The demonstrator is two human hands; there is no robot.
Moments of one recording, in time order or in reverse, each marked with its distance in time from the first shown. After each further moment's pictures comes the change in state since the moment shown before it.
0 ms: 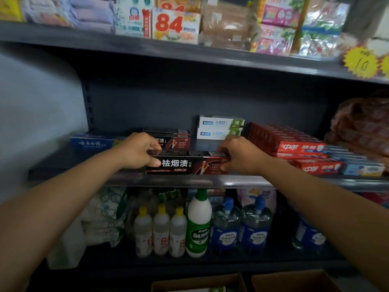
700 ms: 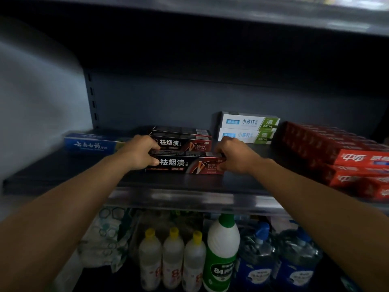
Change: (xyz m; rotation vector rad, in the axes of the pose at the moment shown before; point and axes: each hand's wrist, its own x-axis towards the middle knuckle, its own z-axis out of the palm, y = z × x) left_hand 0.114 -0.100 0.030 0.199 0.042 -0.119; right_hand 0.144 0.015 0.102 0.041 -0.046 -0.008
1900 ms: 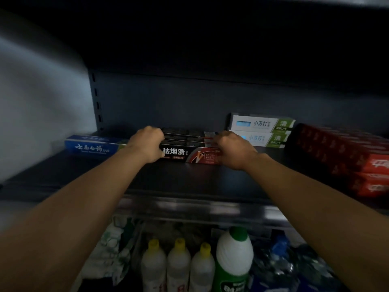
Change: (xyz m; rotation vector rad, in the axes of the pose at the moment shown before) left_hand 0.041 -0.001 0.003 0.244 0.144 -0.033; right_hand 0.052 -0.001 0.021 -0.099 0.107 -0.007
